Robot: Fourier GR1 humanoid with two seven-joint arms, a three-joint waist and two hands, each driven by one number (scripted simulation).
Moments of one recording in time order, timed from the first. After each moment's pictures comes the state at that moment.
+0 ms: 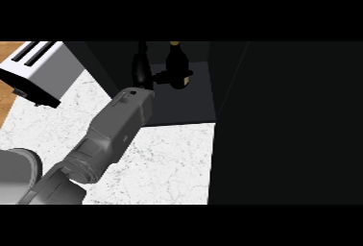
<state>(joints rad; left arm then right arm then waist) -1.16 0.03 -0.32 -0.12 0.68 0.60 -0.55 0.27 -0.12 0.31 -2.50 -0.10 0.17 0.34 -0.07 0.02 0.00</state>
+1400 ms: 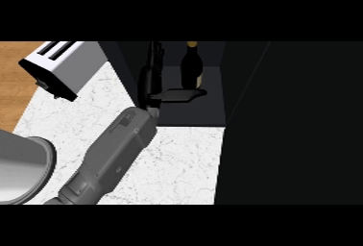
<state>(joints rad) -0.84 0.04 -0.36 -0.71 0.64 0.47 -0.57 0.32 -0.11 0.33 -2.51 -0.09 0.13 0.34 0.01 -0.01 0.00</state>
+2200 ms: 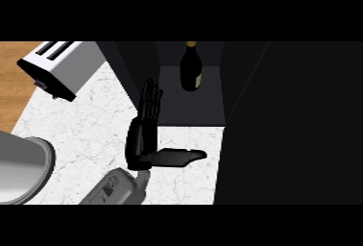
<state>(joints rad) -0.34 0.11 -0.58 -1.40 0.54 0.60 -0.46 0.26 -0.13 0.35 -2.52 -0.08 0.08 0.39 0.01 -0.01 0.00</state>
